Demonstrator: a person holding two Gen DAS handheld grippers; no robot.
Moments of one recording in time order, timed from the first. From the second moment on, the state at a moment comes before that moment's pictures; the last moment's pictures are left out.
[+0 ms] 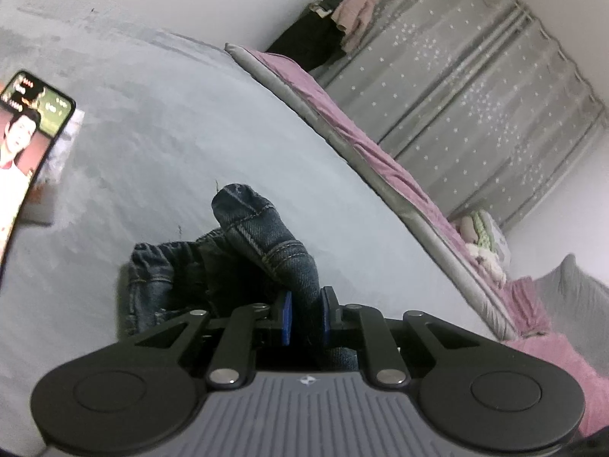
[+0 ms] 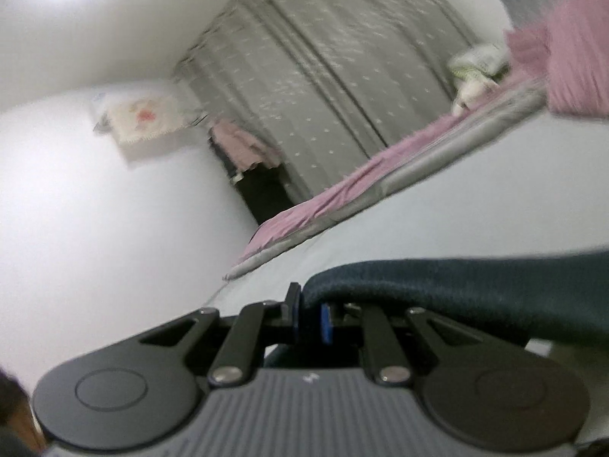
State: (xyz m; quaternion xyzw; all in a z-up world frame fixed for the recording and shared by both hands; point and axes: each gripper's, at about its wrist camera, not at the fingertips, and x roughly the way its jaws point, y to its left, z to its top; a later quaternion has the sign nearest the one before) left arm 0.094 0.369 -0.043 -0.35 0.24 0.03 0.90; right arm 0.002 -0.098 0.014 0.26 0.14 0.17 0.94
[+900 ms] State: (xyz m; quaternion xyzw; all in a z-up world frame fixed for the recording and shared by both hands) left arm 0.066 0.370 -0.066 -0.27 0.38 0.08 0.88; right arm -0.056 -0.045 -0.005 0.10 0.25 0.23 0.93
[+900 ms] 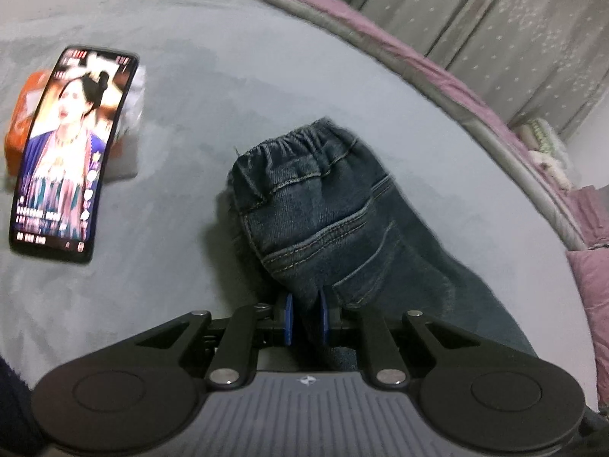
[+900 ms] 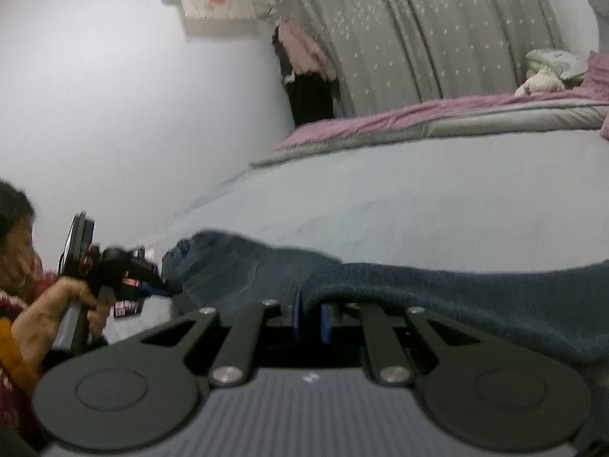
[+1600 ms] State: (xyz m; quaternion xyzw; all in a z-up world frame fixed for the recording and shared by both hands) left arm 0.062 0.339 -0.032 -0.20 0.36 0.12 0.90; right arm -0.033 -0.054 -0.061 0.15 0.49 0.17 0.84
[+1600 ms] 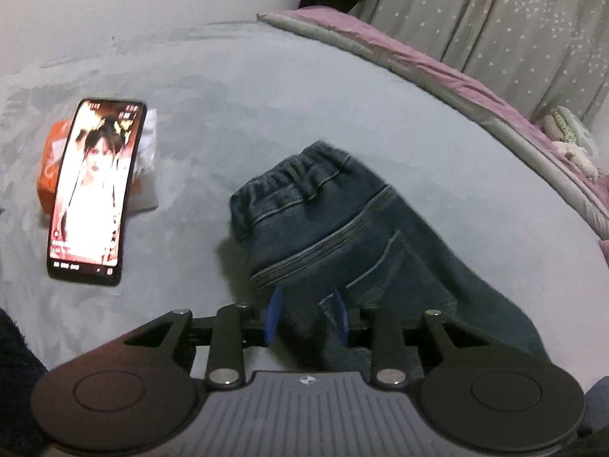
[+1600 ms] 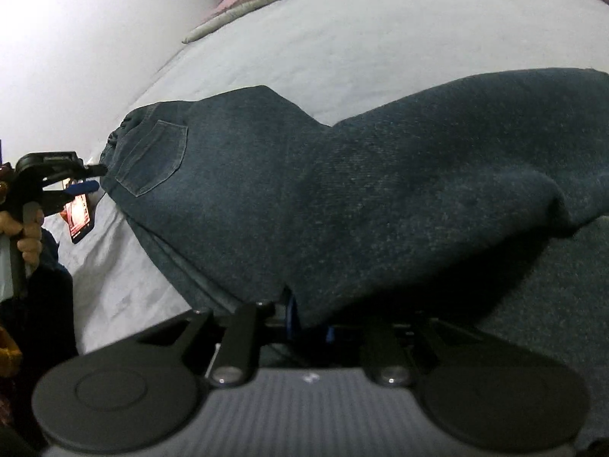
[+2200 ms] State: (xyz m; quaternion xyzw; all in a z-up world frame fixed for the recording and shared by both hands) left arm 0.072 0.264 -0.030 -0.17 0.38 0.01 0.91; right arm -0.028 -0.101 -0.027 0.20 0.49 0.14 0.84
